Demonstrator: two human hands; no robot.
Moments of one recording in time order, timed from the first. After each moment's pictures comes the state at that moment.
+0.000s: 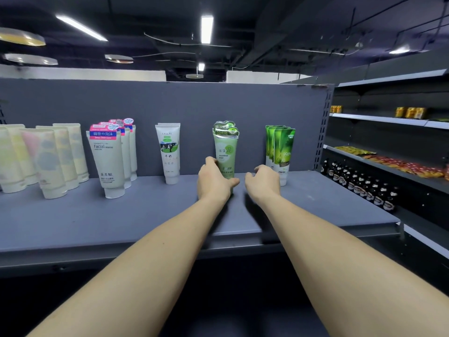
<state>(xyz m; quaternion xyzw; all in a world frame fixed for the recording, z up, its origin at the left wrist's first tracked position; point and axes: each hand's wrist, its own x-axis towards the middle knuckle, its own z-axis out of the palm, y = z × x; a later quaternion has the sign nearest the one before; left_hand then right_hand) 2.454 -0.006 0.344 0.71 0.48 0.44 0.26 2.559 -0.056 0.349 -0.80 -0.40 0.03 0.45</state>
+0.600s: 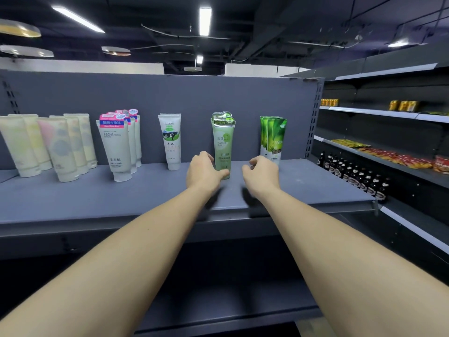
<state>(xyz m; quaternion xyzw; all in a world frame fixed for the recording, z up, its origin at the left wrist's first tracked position) 2.415 -0.044 0.349 0.75 0.50 0.39 0.19 2.540 -0.106 0.344 -0.77 -0.42 0.02 0.48</state>
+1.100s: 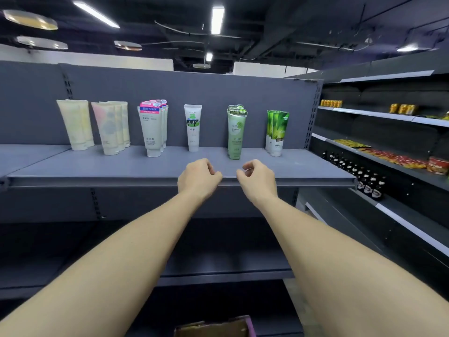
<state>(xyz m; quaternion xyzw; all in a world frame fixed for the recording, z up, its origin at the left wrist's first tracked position) 2.311 -0.158 0.333 0.76 0.53 0.35 0.14 2.448 -0.213 0.323 -0.75 -0.46 0.04 0.47</state>
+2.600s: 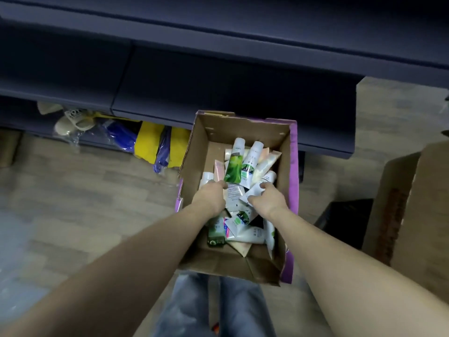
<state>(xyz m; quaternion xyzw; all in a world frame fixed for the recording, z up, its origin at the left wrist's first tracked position) 2.256 -0.319 -0.189 0.67 0.61 -0.17 0.39 2.412 -0.358 -0.184 -0.80 -0.33 0.50 0.04</state>
